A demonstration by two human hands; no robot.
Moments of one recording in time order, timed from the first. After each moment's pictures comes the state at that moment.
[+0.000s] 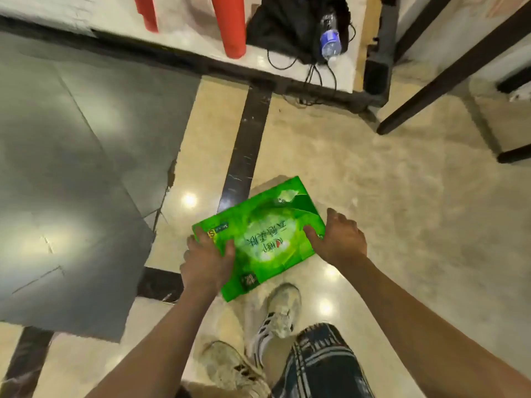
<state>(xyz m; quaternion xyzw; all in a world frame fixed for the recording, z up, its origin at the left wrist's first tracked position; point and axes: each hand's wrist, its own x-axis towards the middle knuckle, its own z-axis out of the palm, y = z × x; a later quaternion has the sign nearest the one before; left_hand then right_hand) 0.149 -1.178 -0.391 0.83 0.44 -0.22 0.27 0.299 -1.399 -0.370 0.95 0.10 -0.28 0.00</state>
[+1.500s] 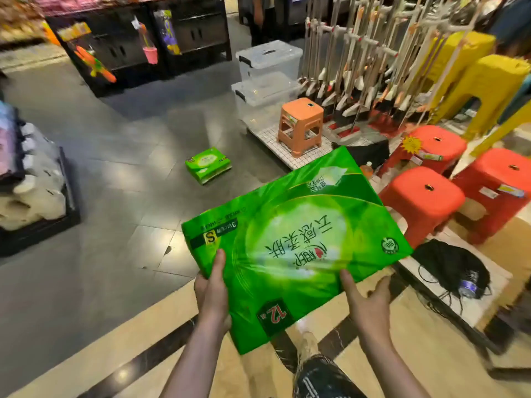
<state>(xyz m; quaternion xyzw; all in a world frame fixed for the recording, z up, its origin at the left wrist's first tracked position) -0.163 -1.015 0.176 0.21 0.60 0.47 0.62 0.063 -1.145 0.171 0.81 0.15 -0.31 -0.48</state>
